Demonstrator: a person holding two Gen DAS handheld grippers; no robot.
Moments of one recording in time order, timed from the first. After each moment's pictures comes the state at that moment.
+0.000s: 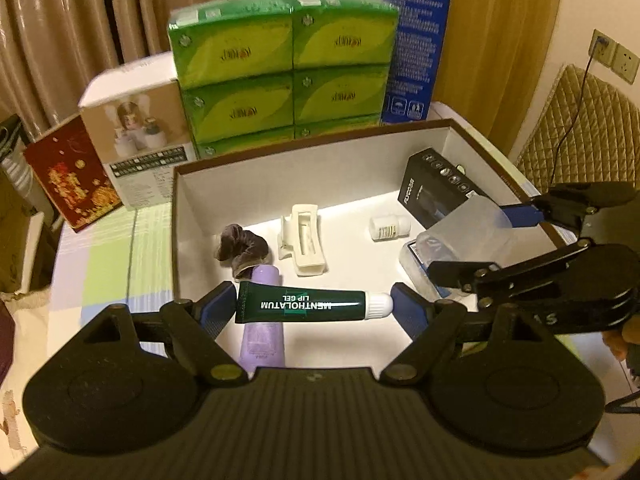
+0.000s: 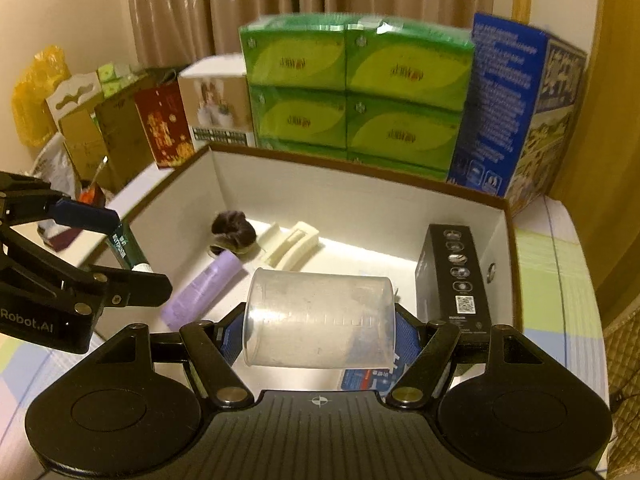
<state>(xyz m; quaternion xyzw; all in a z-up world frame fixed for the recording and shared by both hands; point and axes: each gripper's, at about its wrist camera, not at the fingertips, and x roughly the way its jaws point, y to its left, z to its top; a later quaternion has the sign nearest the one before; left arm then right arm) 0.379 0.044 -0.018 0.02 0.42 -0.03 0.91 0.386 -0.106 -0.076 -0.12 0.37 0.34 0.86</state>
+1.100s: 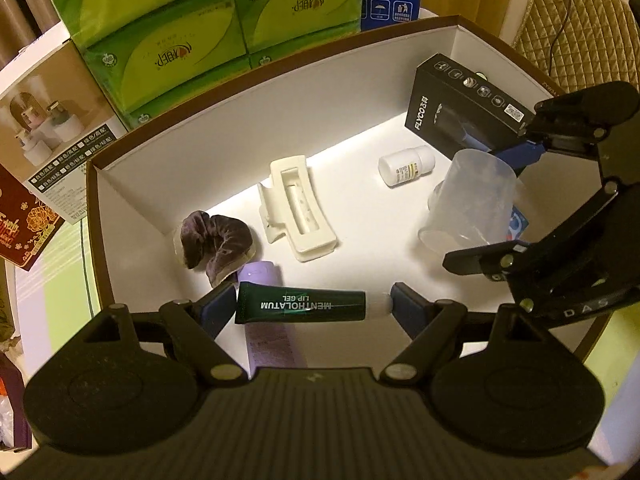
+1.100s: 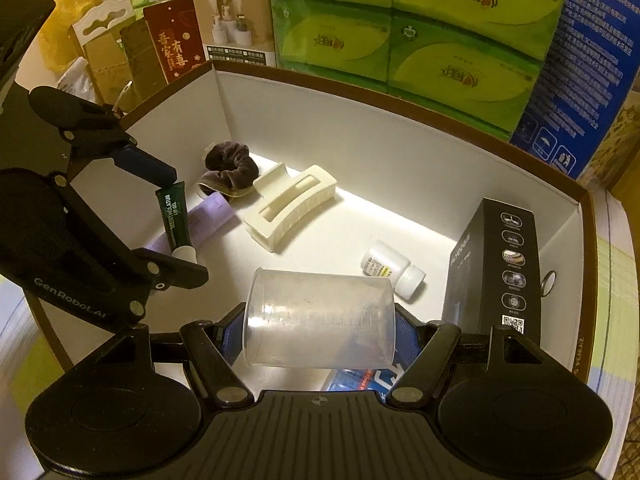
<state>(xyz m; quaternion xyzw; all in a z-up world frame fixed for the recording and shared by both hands) 0.457 0.044 -0.085 0.11 0.51 -0.10 0.85 0.438 -0.082 -0.124 -0.20 0.43 0.39 0.79</state>
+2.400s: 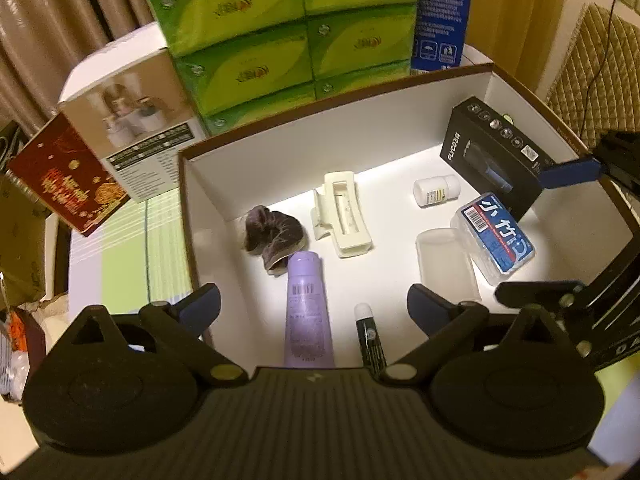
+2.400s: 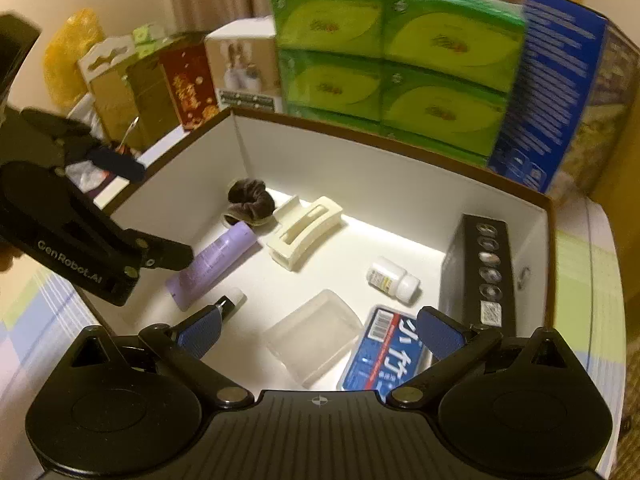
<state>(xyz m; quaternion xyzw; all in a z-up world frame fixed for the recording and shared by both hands) 0.420 0.057 -0.041 0.08 0.48 -0.01 0.87 0.407 -0.105 -0.085 -0.15 0.40 0.39 0.82</state>
